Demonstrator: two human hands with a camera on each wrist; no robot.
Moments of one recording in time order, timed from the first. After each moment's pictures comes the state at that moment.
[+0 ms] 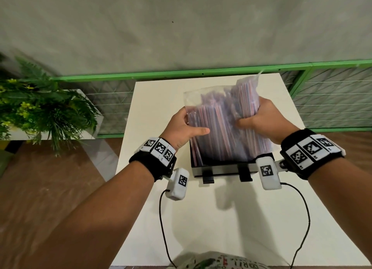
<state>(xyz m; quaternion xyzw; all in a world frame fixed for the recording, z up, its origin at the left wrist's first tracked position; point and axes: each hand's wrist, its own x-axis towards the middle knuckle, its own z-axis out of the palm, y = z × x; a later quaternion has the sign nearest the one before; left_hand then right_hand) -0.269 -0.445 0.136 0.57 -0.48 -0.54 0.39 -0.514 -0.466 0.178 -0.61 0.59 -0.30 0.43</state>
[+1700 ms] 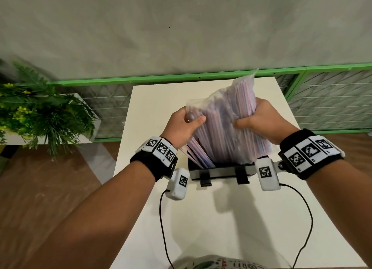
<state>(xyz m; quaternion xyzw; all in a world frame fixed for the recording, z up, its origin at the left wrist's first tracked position) -0.280 -0.454 0.148 0.57 -0.53 -0.46 0.42 -0.512 -0.462 0.197 -0.63 0.60 -0.27 0.42</state>
